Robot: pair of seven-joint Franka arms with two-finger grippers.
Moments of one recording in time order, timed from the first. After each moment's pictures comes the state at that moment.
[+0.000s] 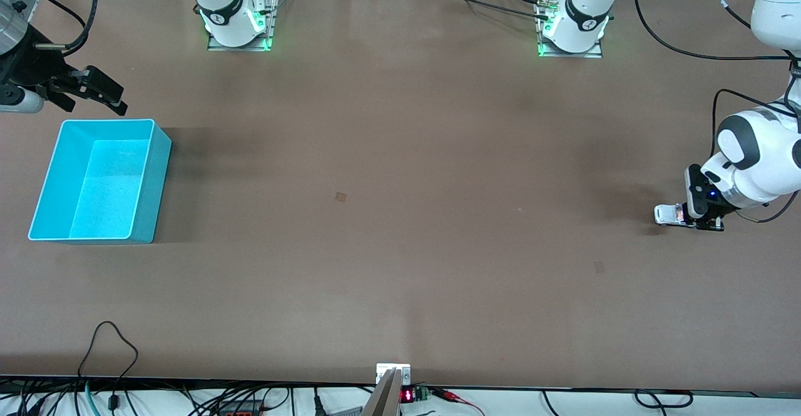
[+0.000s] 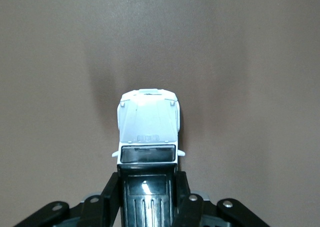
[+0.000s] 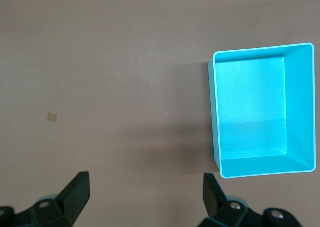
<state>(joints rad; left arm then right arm) 0.39 0.54 -0.03 -1.95 0.07 2.54 1.96 0.07 -0.12 -0.03 -1.77 0.01 1.70 0.12</state>
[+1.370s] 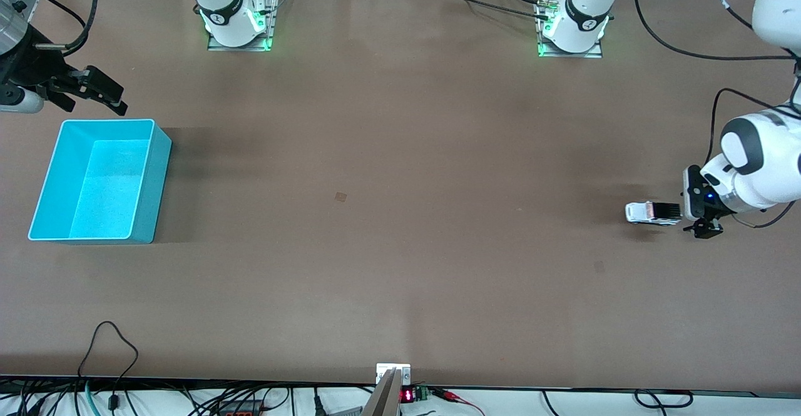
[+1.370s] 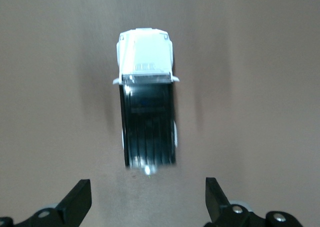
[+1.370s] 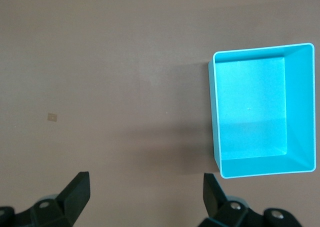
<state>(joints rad) 0.37 0.49 -0.06 -1.88 0.07 2.30 1.90 0.07 -0.12 -0.03 -1.77 0.01 1.70 0.12</state>
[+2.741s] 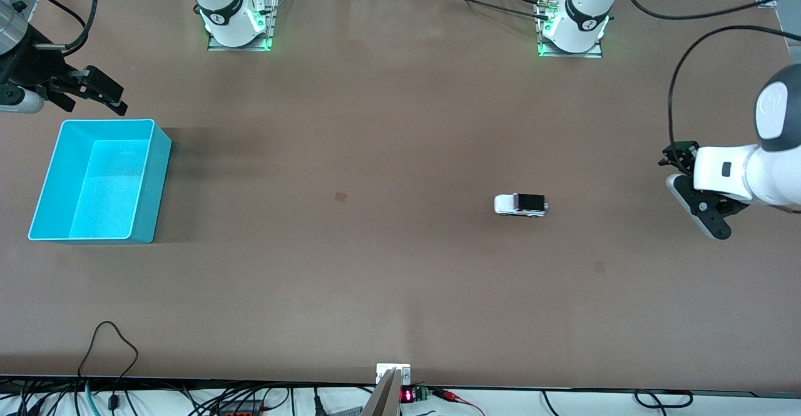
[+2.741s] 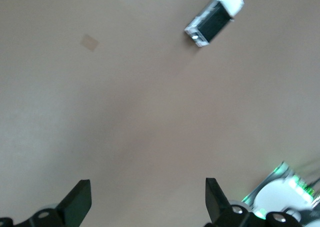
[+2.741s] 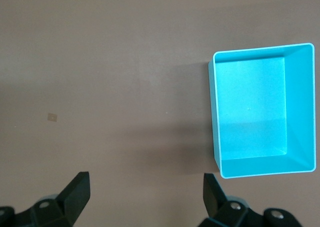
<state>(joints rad) 0.09 0.39 -0.11 -1.36 0.07 1.46 0.76 0.07 -0.12 -0.03 -1.77 0.01 1.70 0.12</state>
